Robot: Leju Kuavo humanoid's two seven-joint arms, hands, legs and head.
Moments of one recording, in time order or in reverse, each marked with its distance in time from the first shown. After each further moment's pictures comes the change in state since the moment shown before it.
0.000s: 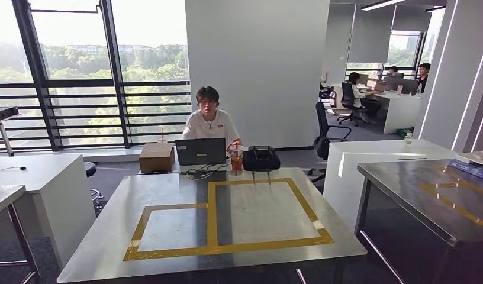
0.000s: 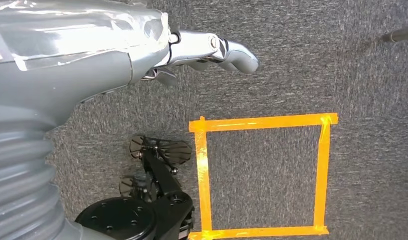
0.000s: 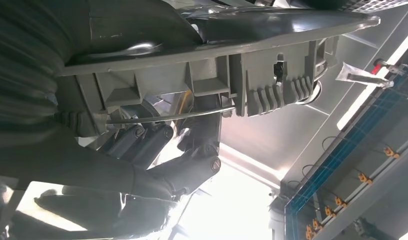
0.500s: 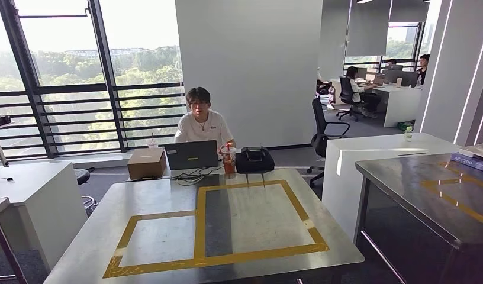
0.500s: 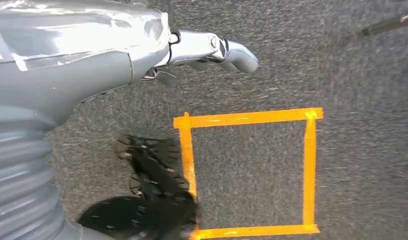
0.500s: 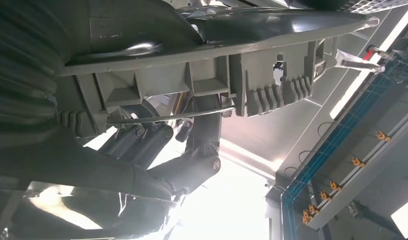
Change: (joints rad) left arm -0.004 0.002 0.006 0.000 -0.015 -0.003 -0.005; right arm 0.003 0.003 -0.004 0.000 -0.006 0.006 -0.004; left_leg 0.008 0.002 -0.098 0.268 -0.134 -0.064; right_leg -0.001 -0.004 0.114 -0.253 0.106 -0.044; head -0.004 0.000
